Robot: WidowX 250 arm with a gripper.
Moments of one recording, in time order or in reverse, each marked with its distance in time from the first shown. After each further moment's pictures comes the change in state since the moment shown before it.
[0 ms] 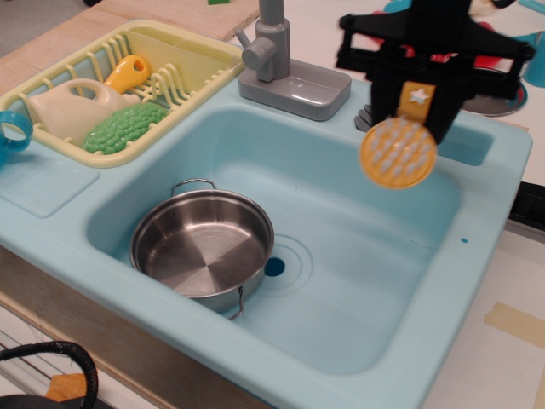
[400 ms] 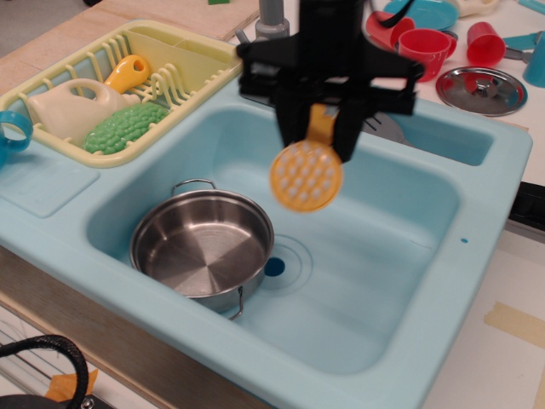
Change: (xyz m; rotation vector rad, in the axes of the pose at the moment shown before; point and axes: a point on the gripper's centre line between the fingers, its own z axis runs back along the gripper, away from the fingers) arm -0.023 0.051 -0.006 -0.020 -0.062 0.076
